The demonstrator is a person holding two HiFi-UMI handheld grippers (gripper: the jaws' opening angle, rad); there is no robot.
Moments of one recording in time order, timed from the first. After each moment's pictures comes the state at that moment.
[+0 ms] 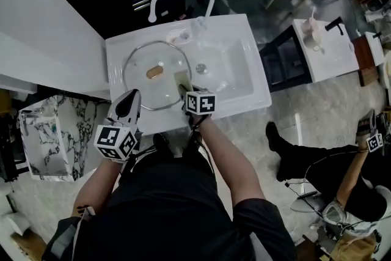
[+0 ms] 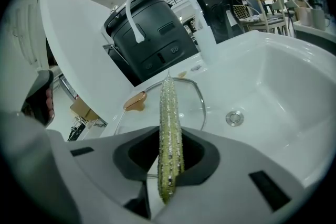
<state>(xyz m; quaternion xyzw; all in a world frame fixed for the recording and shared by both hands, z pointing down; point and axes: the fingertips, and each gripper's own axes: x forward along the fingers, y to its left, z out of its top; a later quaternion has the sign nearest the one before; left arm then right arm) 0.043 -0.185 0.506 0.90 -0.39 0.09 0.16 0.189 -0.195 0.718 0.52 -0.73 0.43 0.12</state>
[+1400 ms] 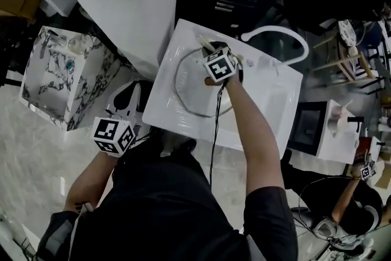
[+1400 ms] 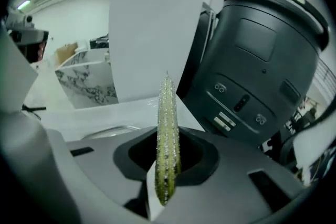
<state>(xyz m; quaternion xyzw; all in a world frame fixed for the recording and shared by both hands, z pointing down) -0.157 -0.183 0.513 0.79 -0.59 0.05 0.18 0.030 -0.395 0.643 0.31 -0.84 0.02 0.45</state>
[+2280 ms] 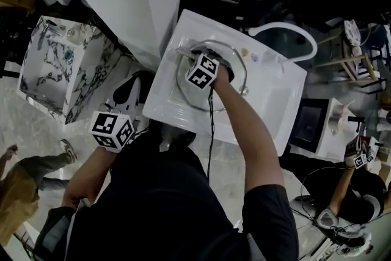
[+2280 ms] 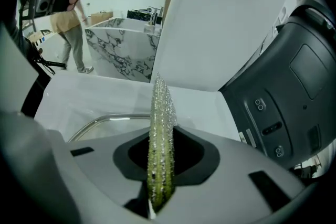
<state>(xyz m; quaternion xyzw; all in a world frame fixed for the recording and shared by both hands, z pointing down) -0.171 -0.181 0.534 0.78 -0.59 0.06 0.21 -0.034 -0.323 0.713 0.15 -0.82 -0.08 0.55</state>
